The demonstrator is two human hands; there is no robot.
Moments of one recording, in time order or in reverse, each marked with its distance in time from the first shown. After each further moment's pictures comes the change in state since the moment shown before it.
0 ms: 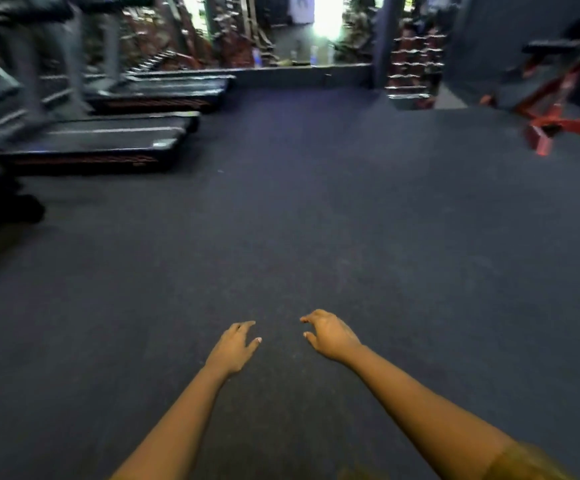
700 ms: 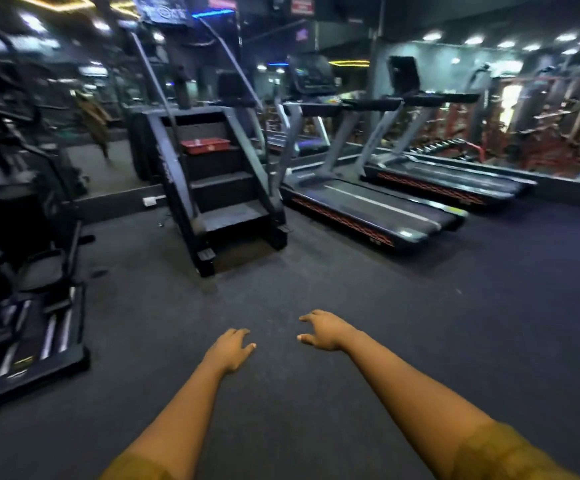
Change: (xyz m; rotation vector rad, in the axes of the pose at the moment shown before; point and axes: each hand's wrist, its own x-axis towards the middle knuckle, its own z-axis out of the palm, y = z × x) left_hand 0.201 -0.351 -0.375 -0.166 0.434 -0.735; right_hand 0.553 -0.459 -0.065 -0.408 -0.335 -0.843
